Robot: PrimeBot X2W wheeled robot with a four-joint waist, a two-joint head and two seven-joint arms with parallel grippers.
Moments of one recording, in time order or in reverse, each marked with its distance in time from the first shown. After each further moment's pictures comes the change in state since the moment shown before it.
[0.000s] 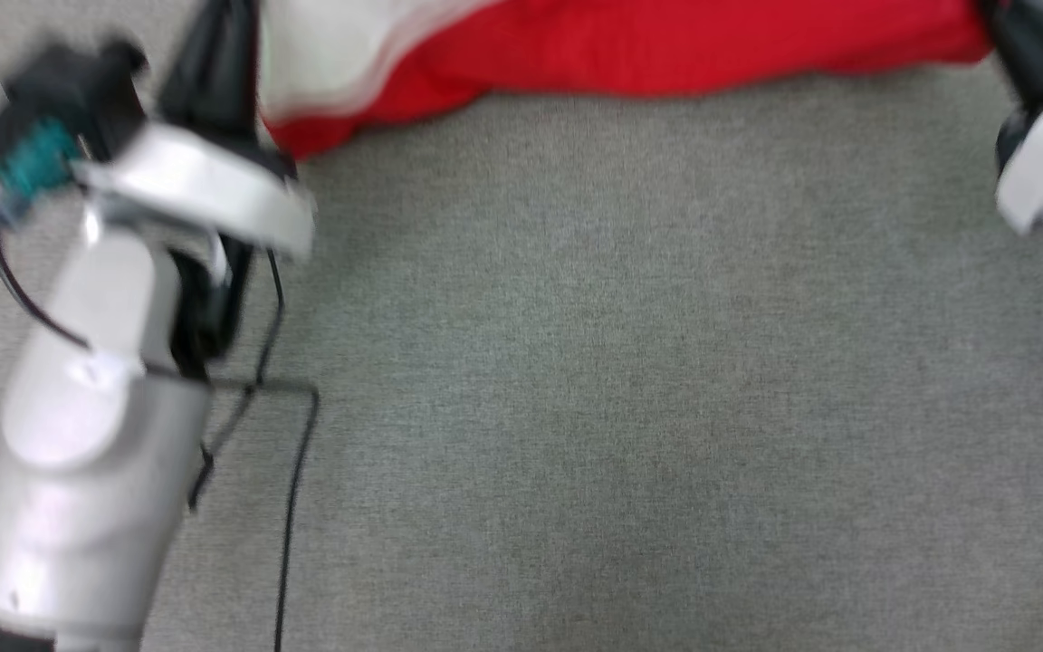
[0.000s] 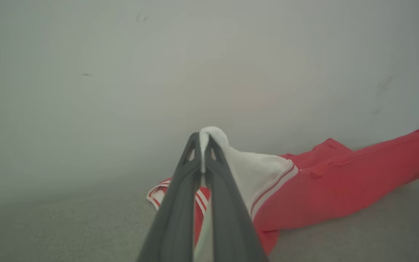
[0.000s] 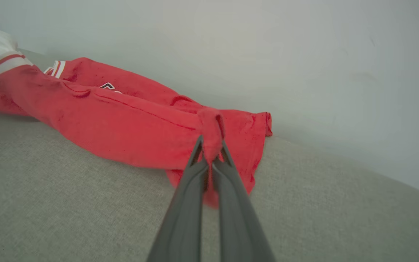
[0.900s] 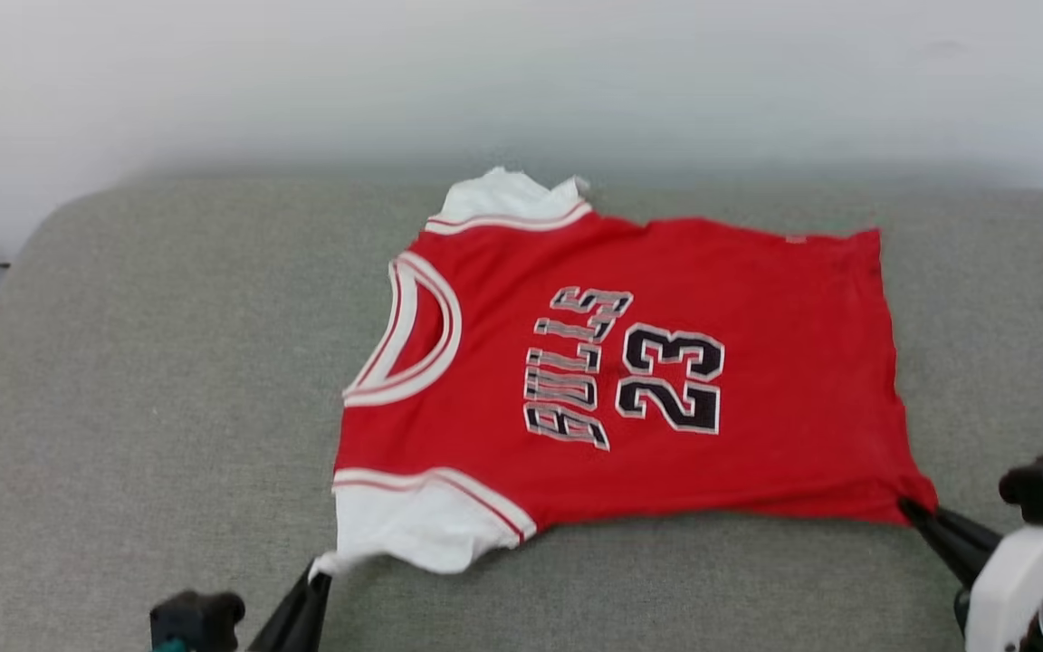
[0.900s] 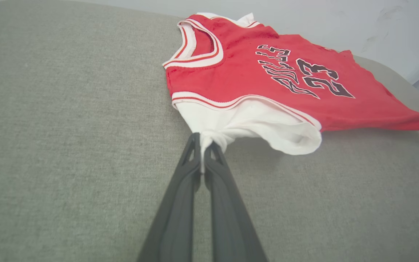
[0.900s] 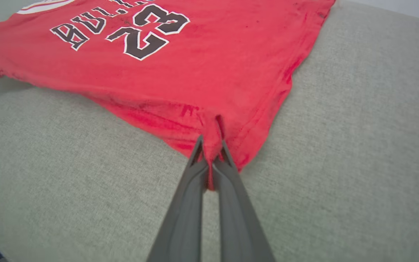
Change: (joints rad) left arm 0.931 0.058 -0.054 -0.324 -0.160 0.130 0.135; right arm 0.750 -0.104 -0.011 -0.175 0.053 0.000 0.001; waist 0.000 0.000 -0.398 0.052
